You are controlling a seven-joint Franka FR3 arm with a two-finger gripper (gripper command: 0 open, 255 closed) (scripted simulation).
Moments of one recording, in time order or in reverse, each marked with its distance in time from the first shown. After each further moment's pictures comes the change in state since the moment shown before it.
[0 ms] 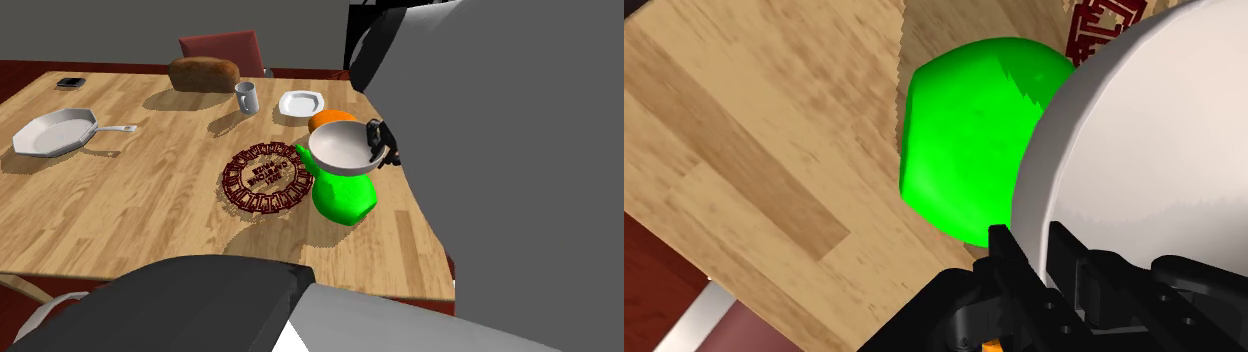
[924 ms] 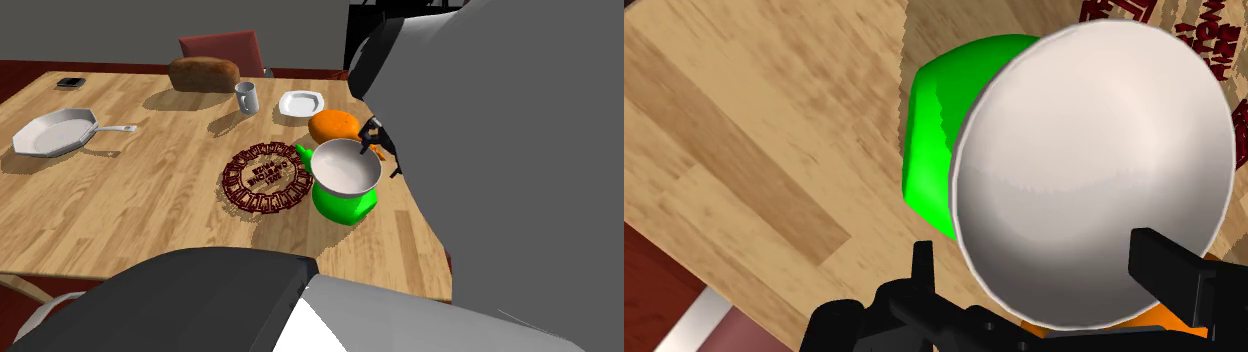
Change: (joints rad) arm 0.000 0.009 0.001 -0.020 0.004 0.029 -0.007
